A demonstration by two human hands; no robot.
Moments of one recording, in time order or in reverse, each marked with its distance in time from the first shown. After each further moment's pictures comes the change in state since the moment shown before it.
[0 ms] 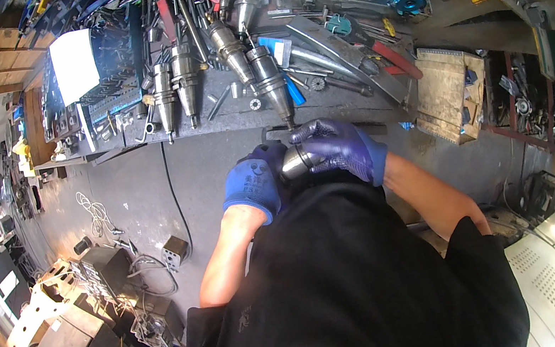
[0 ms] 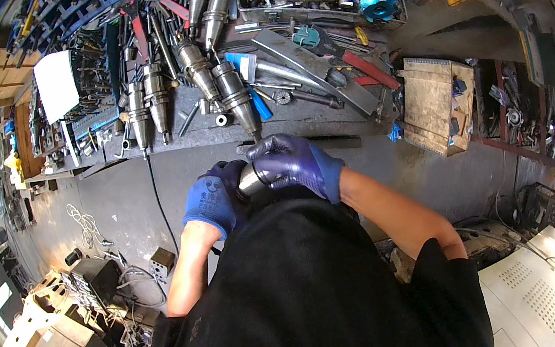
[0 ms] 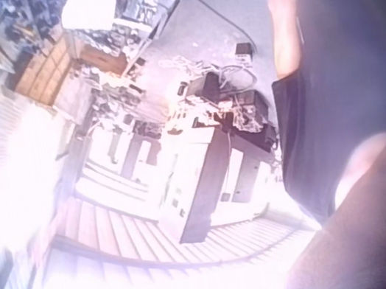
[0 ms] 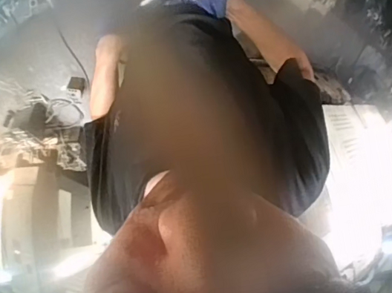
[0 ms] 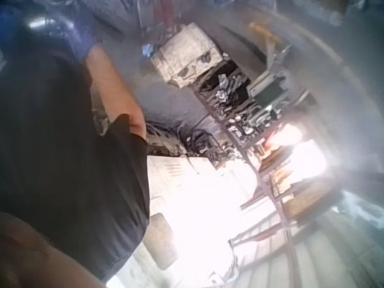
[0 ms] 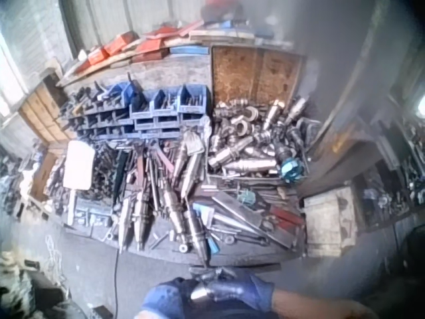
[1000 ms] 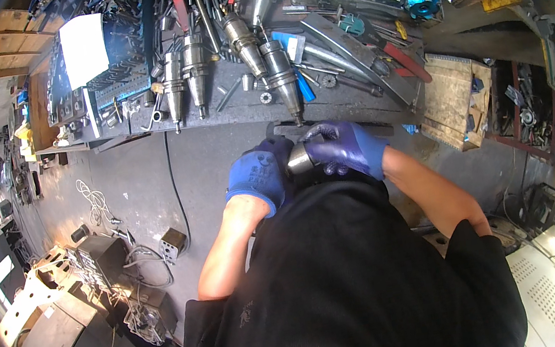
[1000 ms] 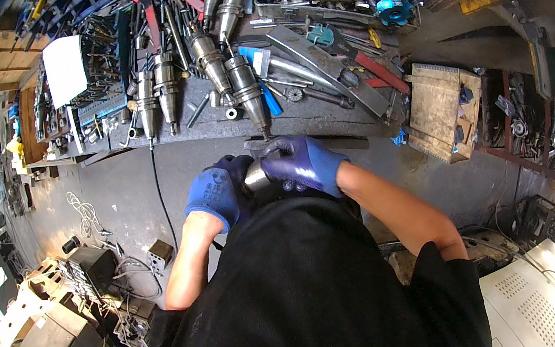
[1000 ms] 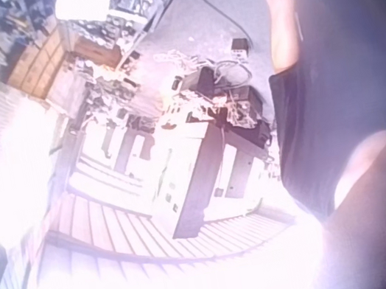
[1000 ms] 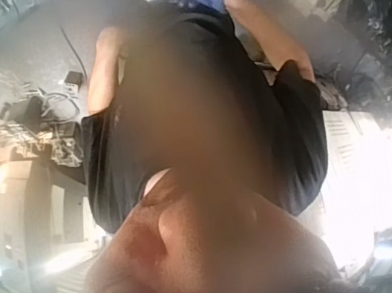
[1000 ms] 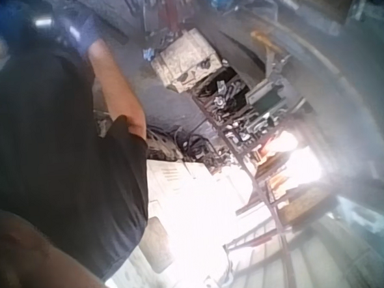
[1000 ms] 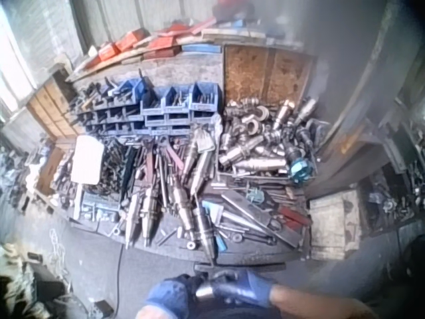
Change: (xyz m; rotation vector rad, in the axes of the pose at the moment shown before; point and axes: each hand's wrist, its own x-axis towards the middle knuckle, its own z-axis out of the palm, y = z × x) left_hand -0.004 -0.004 -0.006 0.005 -0.009 -0.010; right_hand -0.001 -0.023 0.001 -0.119 -0.098 0.450
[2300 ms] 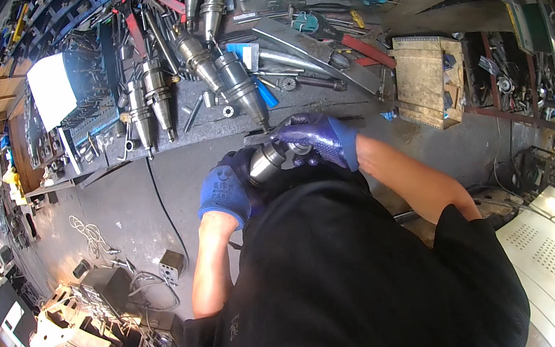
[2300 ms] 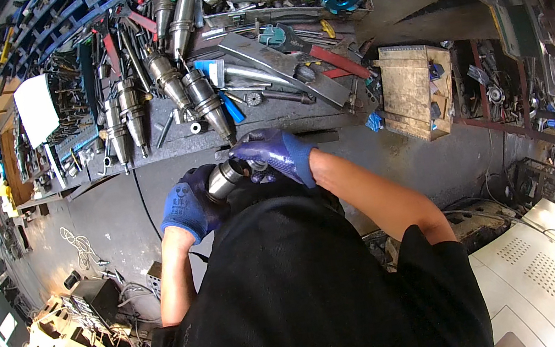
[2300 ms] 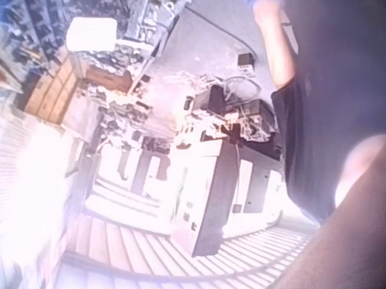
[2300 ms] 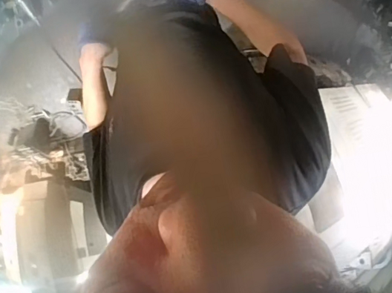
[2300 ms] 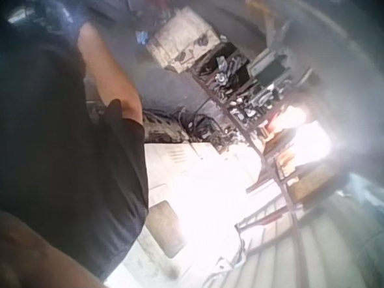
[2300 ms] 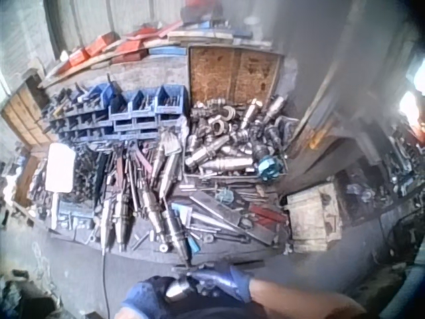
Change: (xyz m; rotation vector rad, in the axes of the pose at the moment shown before) left_hand 0.008 -0.010 0.010 -0.121 0.031 0.030; right_hand 0.006 0.018 -0.015 0.381 0.068 -0.105
